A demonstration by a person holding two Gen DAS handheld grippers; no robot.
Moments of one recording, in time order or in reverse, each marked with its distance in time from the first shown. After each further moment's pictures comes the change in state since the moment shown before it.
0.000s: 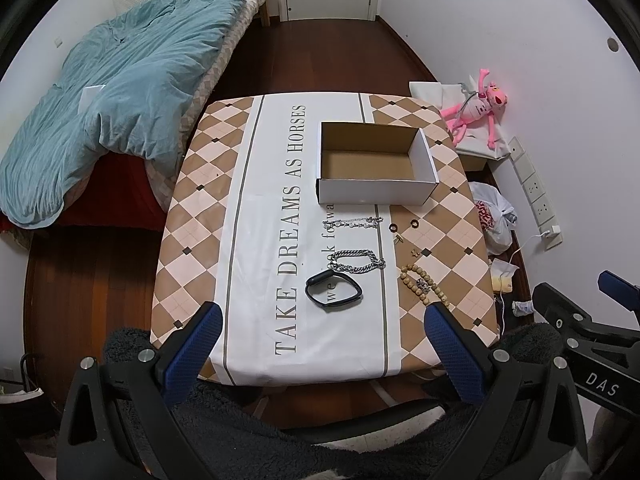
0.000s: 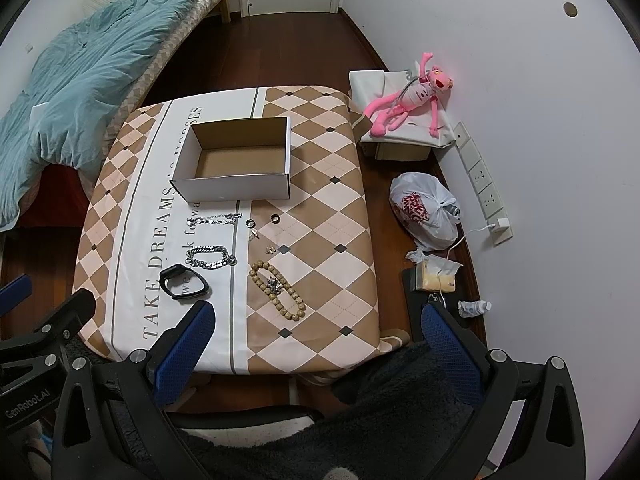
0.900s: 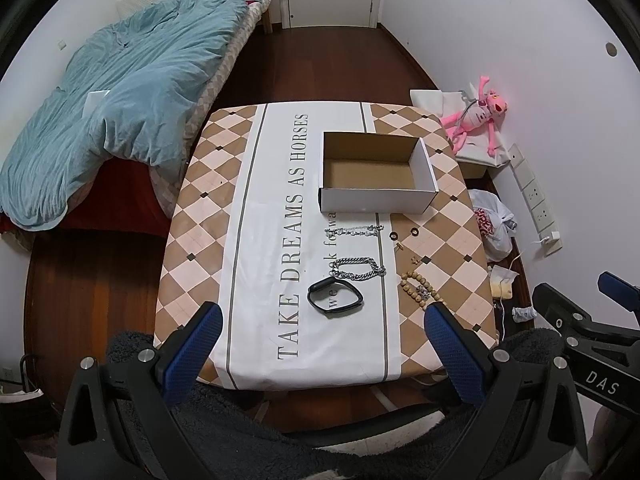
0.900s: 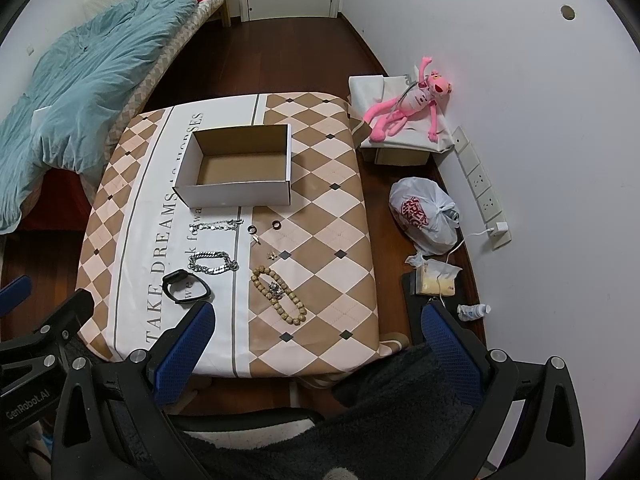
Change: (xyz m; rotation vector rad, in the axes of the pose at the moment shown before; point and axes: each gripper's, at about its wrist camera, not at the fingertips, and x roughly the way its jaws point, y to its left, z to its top) left arm -0.008 0.002 0.003 -0.001 -0.025 0.001; right arm -0.012 0.000 0.010 0.002 -0.014 0.001
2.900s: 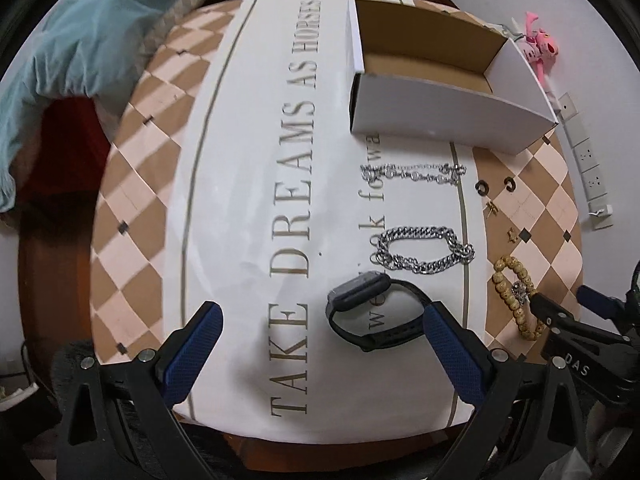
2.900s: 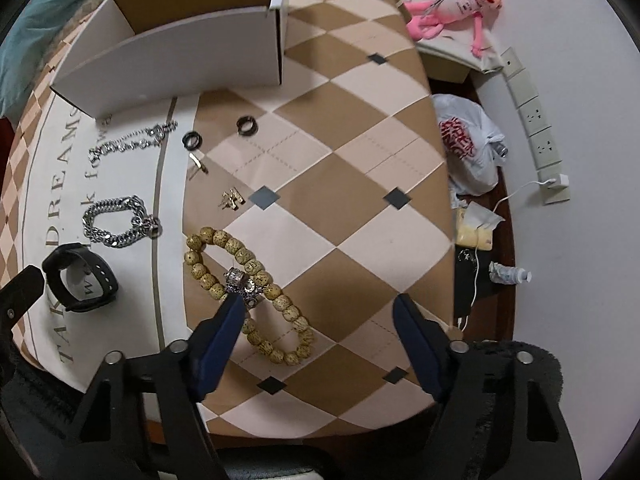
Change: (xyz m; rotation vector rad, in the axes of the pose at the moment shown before) left arm 0.188 0.022 -0.006 -0.023 0.250 0.003; right arm 0.240 0.018 -0.016 -0.034 0.318 -0.004
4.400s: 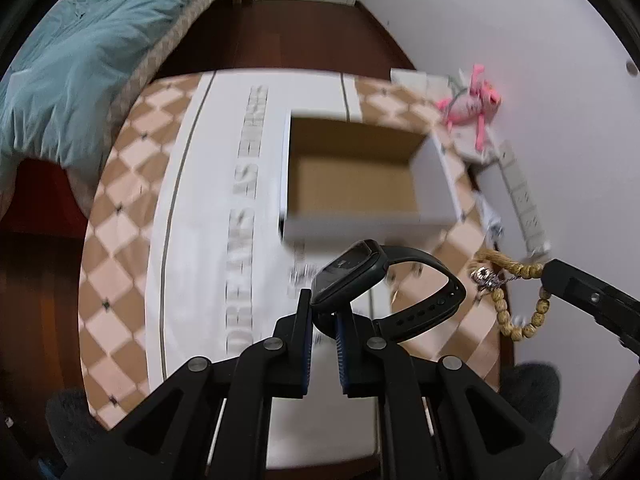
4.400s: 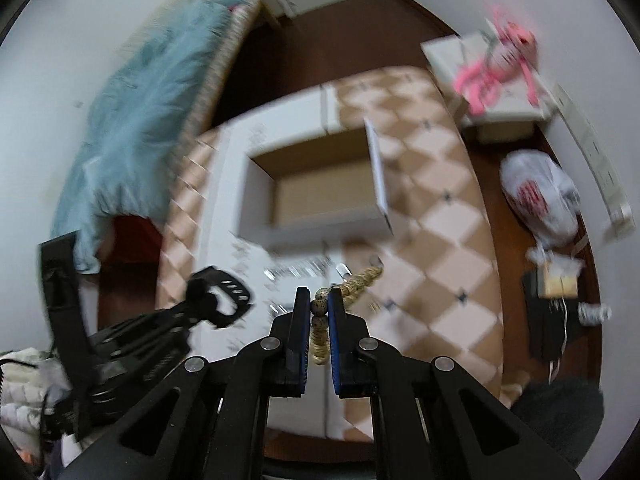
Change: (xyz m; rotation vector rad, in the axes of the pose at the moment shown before) left arm -0.077 -0.020 0.051 0.015 -0.186 -0.186; right arm -0.167 -0.018 0.044 0.060 -0.303 0.492
